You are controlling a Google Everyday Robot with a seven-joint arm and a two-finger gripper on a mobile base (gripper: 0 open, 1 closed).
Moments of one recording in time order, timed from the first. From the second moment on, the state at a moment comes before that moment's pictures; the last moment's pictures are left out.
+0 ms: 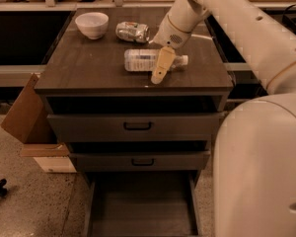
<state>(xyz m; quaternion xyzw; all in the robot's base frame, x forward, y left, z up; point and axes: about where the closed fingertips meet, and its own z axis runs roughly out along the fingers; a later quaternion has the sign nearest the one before) 0.706 -0.036 0.851 -0.67 0.70 0.11 0.22</state>
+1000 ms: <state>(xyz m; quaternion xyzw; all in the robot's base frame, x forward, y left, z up) 0.725 -0.032 0.832 -0.68 0.69 0.10 0.21</state>
